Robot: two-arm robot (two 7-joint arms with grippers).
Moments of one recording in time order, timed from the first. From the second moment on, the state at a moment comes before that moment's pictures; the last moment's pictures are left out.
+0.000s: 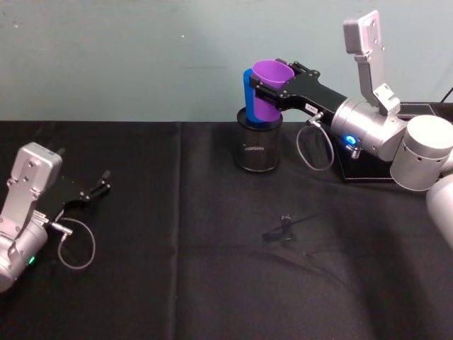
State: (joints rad) left arm -0.20 0.60 0.45 -1.41 -0.25 -0.12 0.03; right arm 0.72 0.25 -0.41 -0.95 0.38 -0.05 0.57
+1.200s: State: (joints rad) left arm -0.20 0.60 0.45 -1.41 -0.25 -0.12 0.03; right arm 0.72 0.25 -0.41 -0.95 0.38 -0.05 0.57
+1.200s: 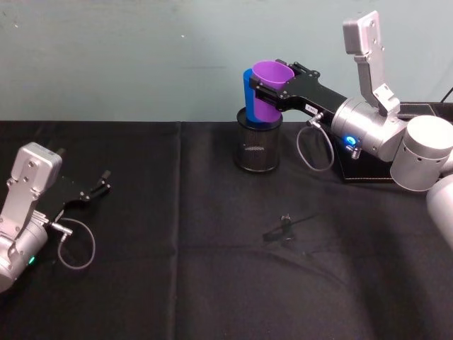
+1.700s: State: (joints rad) left arm -0.20 0.60 0.45 -1.41 -0.25 -0.12 0.03; right arm 0.72 0.25 -0.41 -0.95 0.38 -0.05 0.57
